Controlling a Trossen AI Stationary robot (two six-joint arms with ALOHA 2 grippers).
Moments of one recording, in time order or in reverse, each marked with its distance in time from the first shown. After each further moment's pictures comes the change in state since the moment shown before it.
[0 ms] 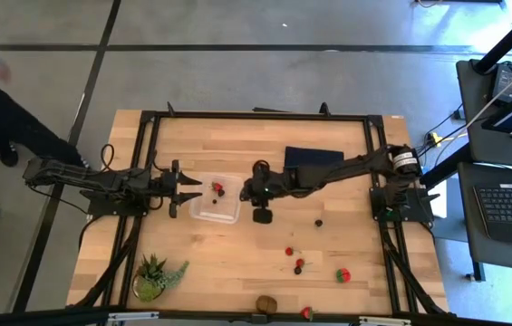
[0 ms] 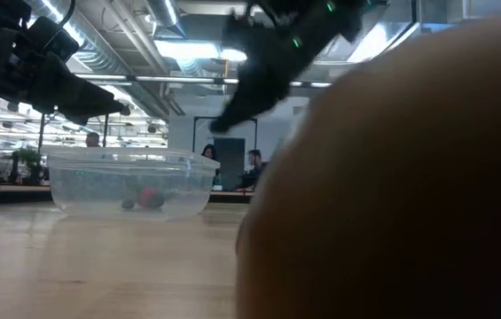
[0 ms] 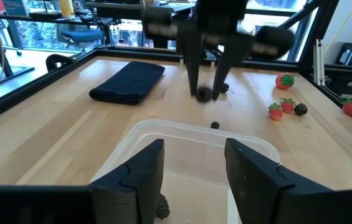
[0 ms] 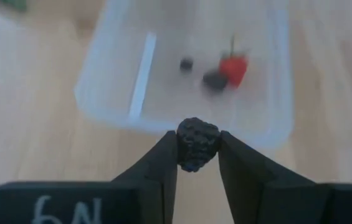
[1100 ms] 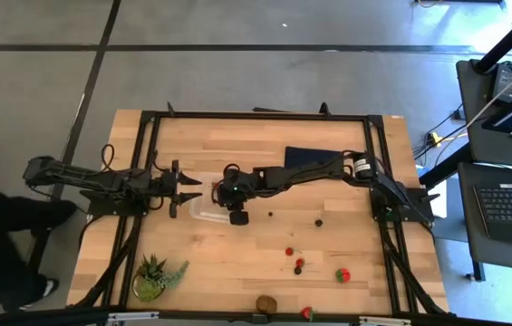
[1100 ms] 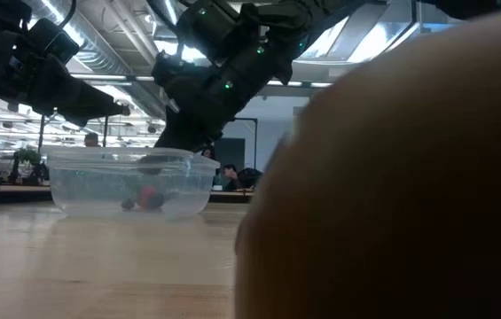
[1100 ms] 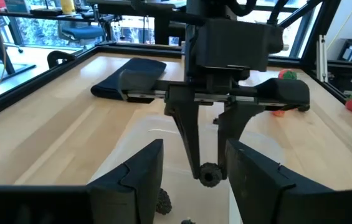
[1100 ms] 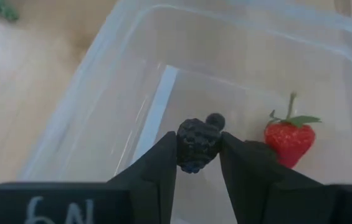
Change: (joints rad) left arm 0.001 0.000 0.000 -0.015 -0.005 0.000; right arm -0.038 0.365 0.343 0.021 -0.169 -0.100
